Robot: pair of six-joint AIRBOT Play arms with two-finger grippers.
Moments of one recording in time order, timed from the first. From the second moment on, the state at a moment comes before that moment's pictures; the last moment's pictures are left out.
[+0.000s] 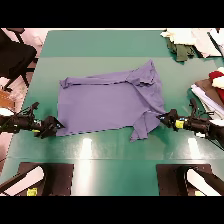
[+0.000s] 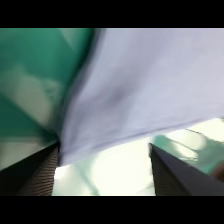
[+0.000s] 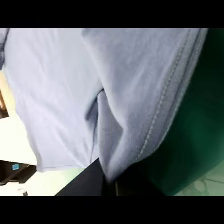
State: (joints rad) left arm 0.44 -1.11 0.54 0.91 -1.25 -1.29; right arm -0.31 -1.00 0.37 -0.37 1.06 1.11
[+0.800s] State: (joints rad) left arm 0.42 -0.88 0.48 0.64 -1.30 -1.21; right arm -0.54 -0.51 0.37 -0.54 1.26 1.31
